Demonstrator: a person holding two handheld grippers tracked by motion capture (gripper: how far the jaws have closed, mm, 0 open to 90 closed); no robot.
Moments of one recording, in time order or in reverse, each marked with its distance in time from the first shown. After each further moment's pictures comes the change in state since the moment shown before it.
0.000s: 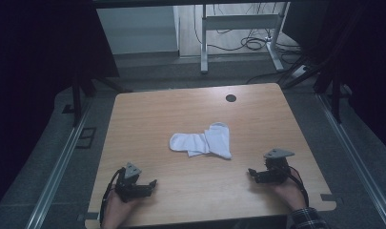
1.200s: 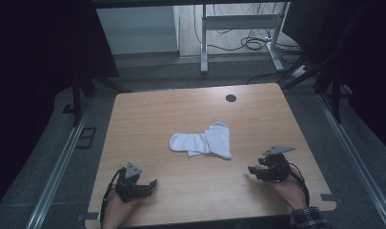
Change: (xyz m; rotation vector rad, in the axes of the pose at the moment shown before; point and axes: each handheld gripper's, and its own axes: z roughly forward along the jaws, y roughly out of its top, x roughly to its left) left arm -0.001 0.001 0.001 0.001 0.002 -0.003; right arm 0.009 0.021 -0.019 0.054 0.106 0.039
